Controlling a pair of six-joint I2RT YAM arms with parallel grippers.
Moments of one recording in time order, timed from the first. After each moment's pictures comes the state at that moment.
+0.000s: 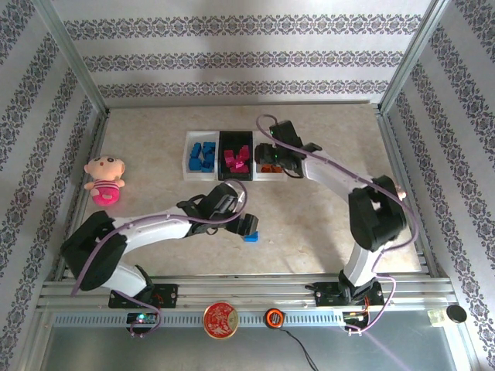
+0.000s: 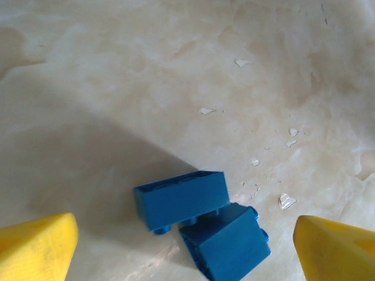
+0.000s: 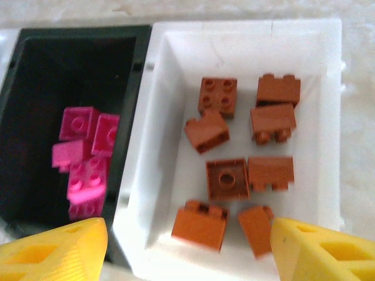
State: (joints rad) left arm -0.82 1.49 0.78 -0.19 0.11 -0.48; right arm 0.48 1.74 1.26 -0.36 0.04 0.42
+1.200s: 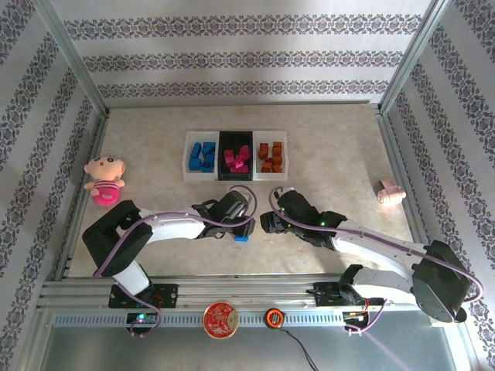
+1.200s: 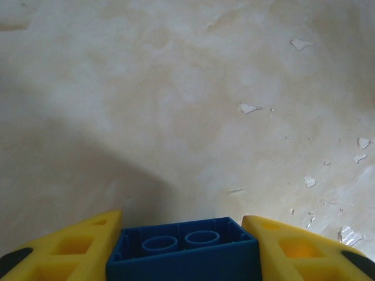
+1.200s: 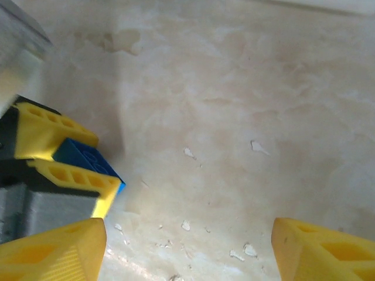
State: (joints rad) left arm -0.84 1.61 0.75 -0.09 0.01 -0.55; right arm 0.83 1.13 0.58 -0.32 0.11 0.53
